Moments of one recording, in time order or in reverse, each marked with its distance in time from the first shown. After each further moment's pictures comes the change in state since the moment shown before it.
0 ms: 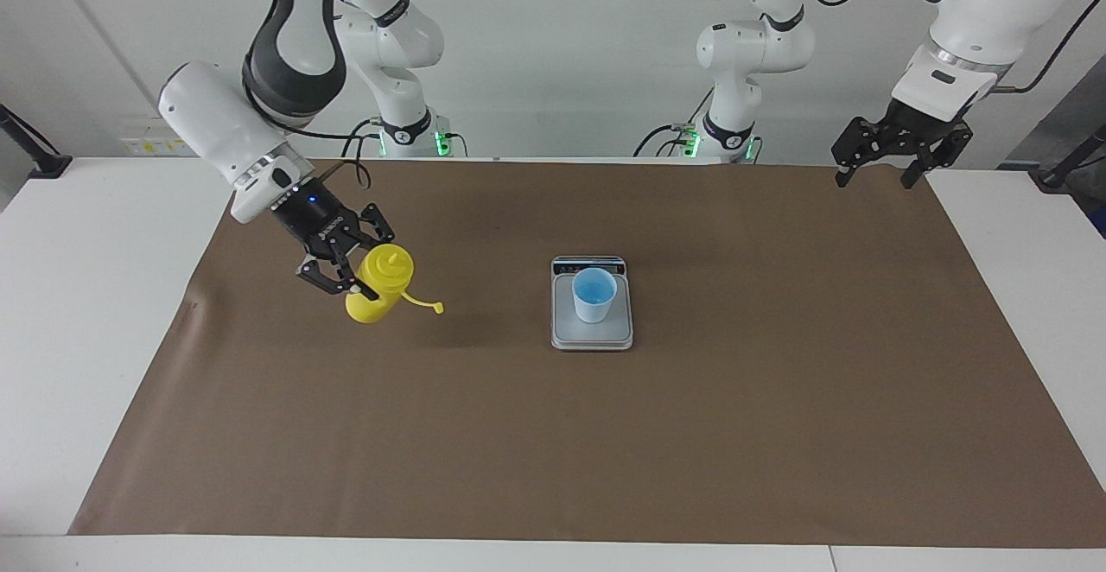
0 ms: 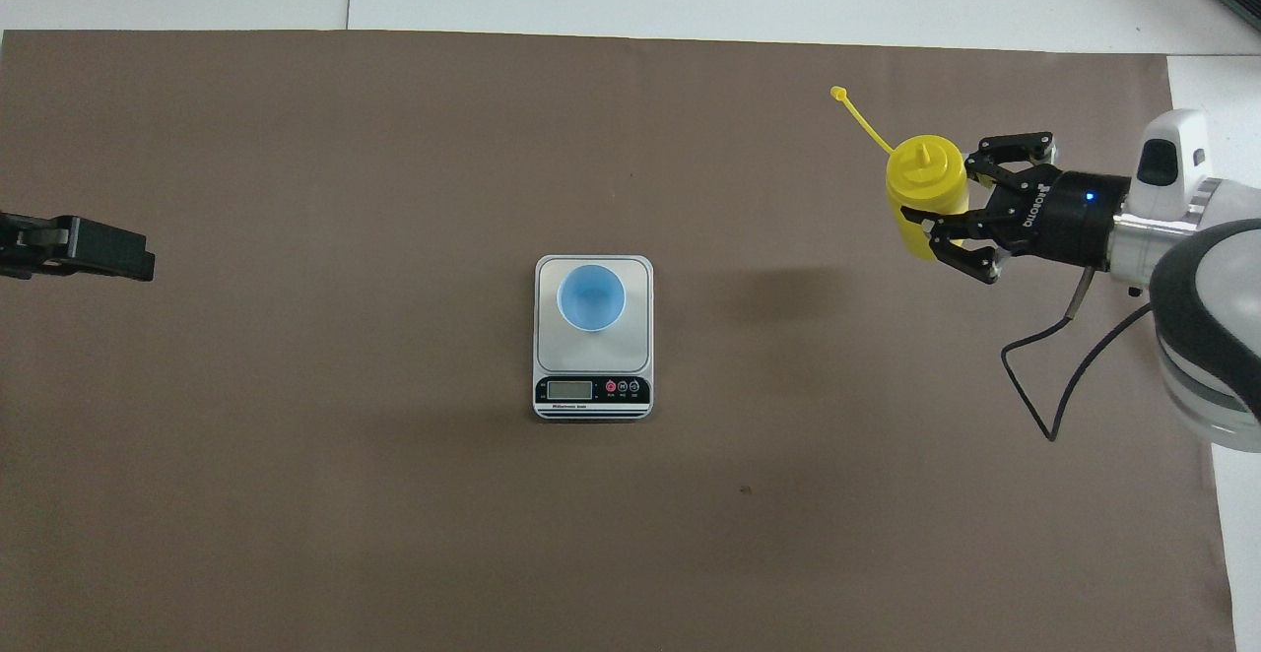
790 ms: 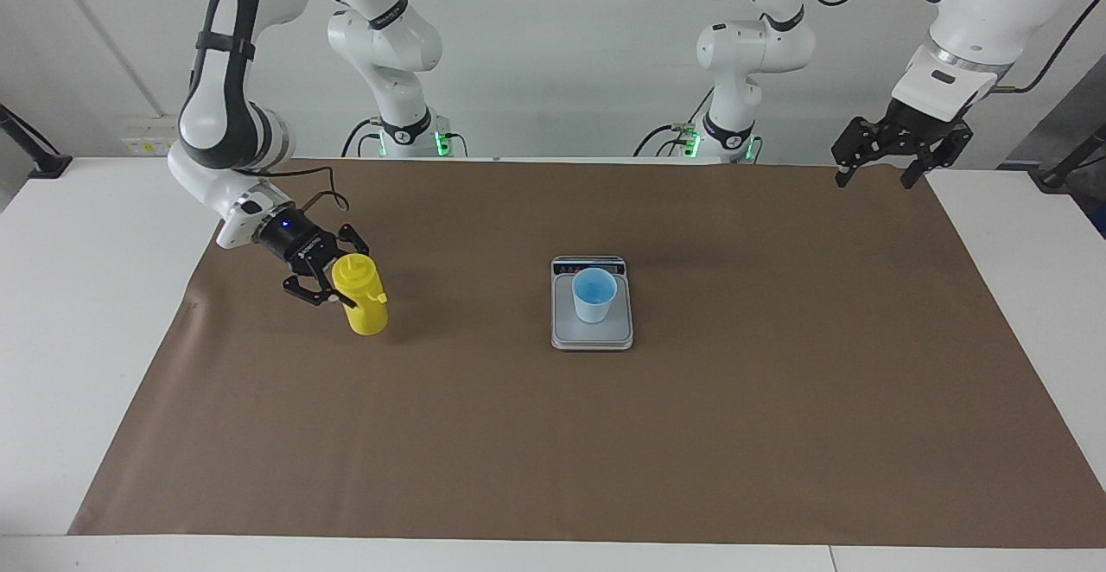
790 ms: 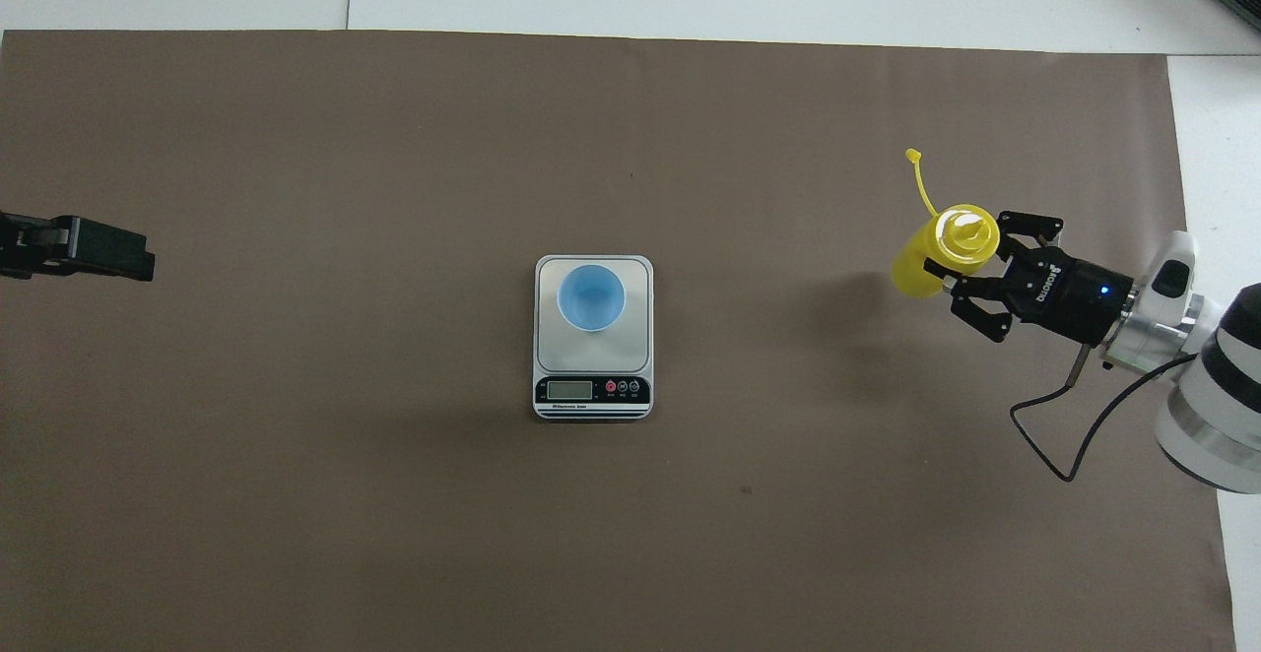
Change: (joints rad) left arm 0.000 0.000 0.000 0.000 0.000 0.000 0.000; right arm -0.153 0.042 0.002 -0.222 0.451 -0.140 -0.463
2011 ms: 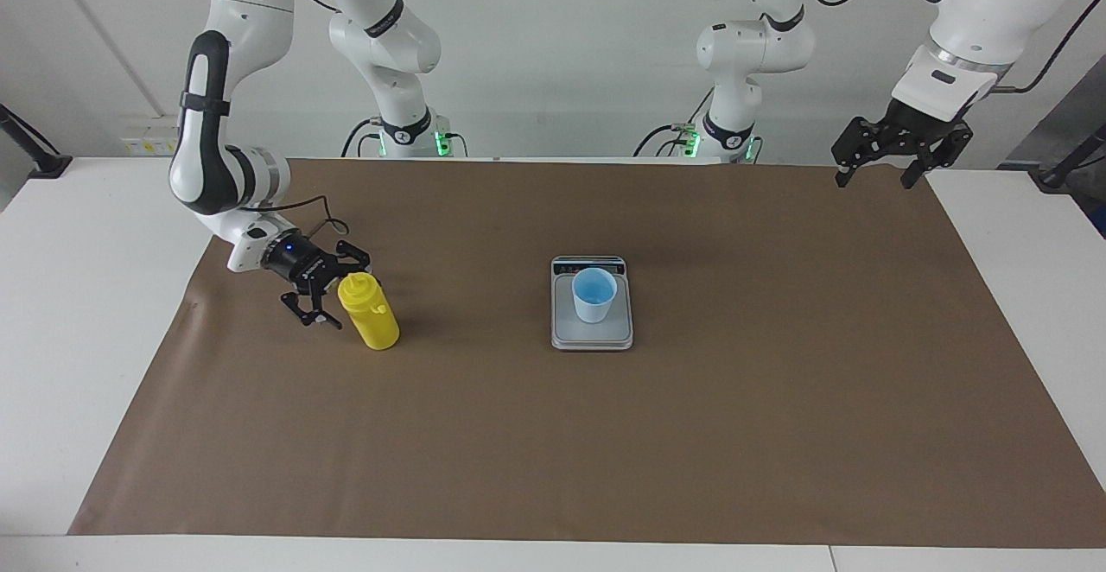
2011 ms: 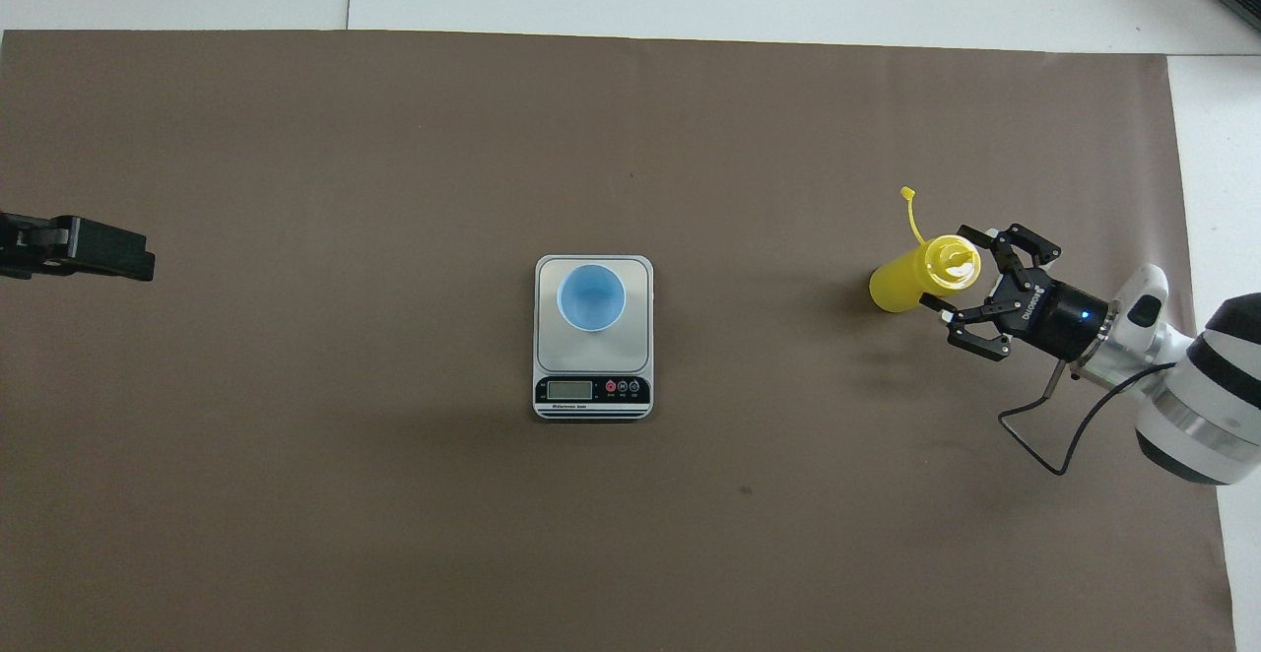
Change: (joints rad) left arm 0.000 0.000 0.000 0.000 0.000 0.000 0.000; right arm -0.097 0.158 -0.003 -0.006 0.128 -0.153 -0.258
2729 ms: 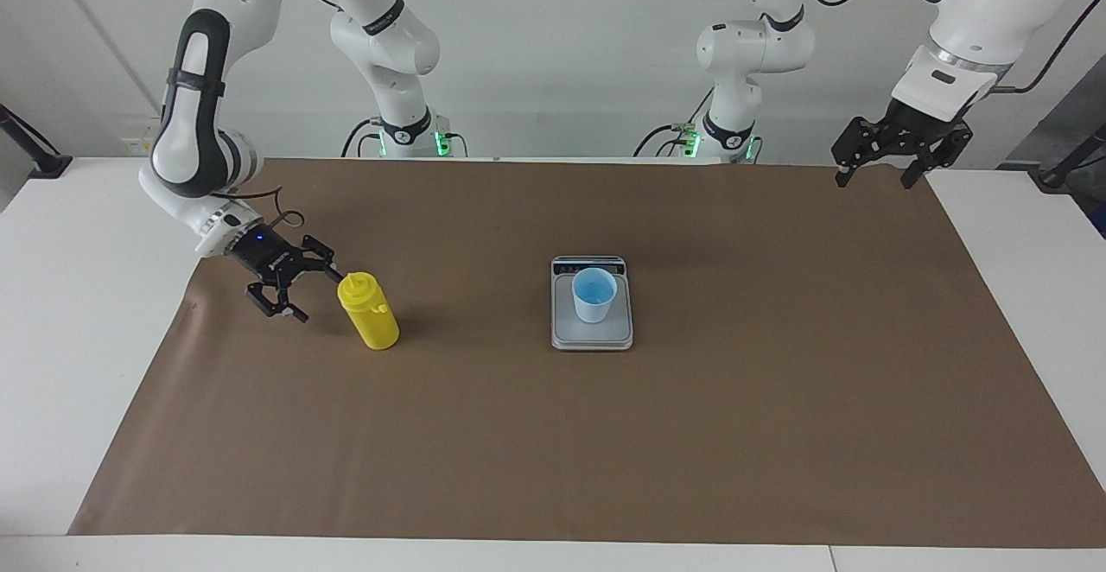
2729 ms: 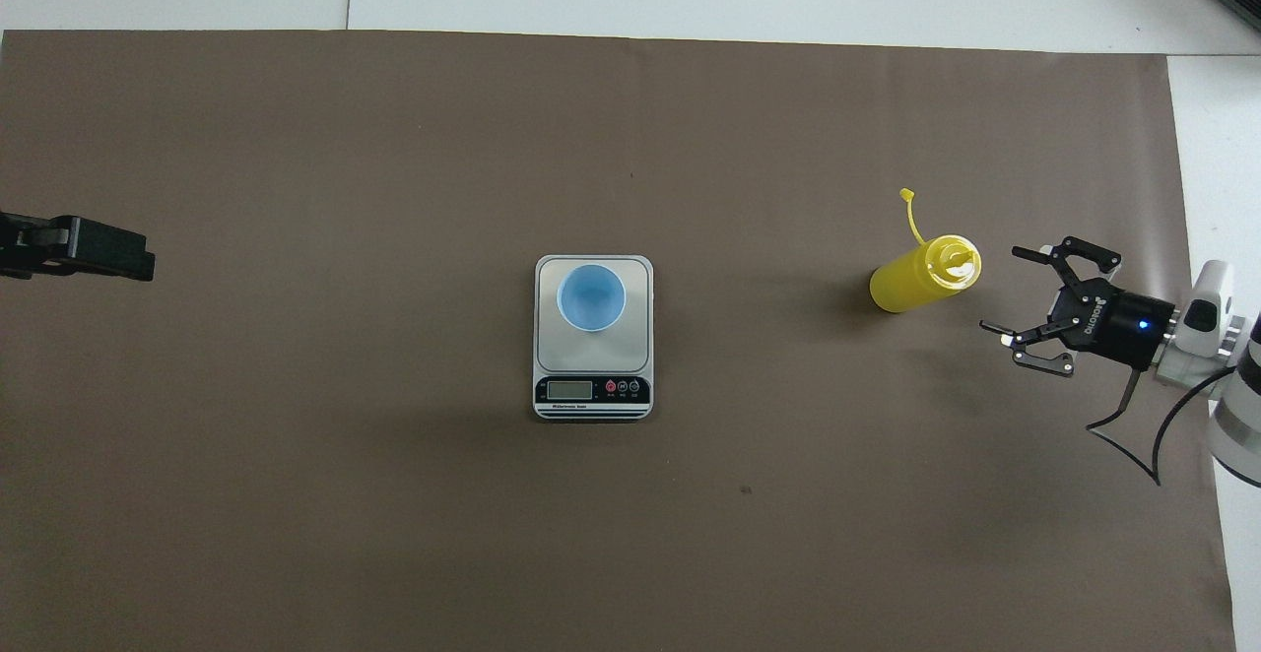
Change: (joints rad) left arm 0.000 0.000 0.000 0.000 0.000 0.000 0.000; right arm -0.059 -0.087 -0.005 0.050 -0.431 0.167 0.013
